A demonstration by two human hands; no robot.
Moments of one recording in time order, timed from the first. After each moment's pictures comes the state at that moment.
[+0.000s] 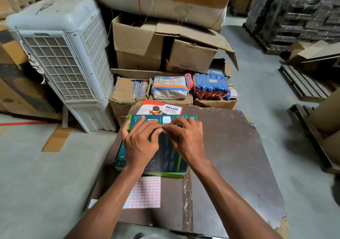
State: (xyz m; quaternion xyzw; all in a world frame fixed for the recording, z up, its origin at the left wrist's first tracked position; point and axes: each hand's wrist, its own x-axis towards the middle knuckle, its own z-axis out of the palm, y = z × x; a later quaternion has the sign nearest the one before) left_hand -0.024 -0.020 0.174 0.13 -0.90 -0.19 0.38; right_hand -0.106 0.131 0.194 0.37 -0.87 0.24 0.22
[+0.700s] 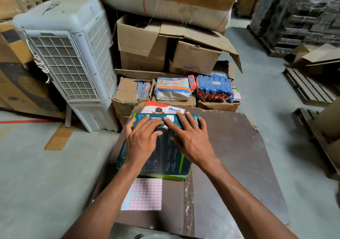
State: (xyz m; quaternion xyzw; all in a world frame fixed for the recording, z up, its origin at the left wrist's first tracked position) left_hand -0.034 -0.041 0.167 0.09 -0.92 -0.15 0.36; right_hand -0.118 0.140 0.199 0.41 -0.90 0.08 0.11
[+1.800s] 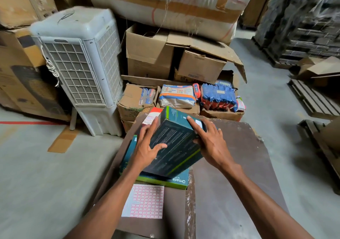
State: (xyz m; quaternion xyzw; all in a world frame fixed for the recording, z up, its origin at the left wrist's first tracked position) left_hand -0.046 -0.064 0.129 0.13 -0.87 -0.43 0.21; right_hand -0.158 0.175 0.196 0.39 -0.90 0.17 0.05
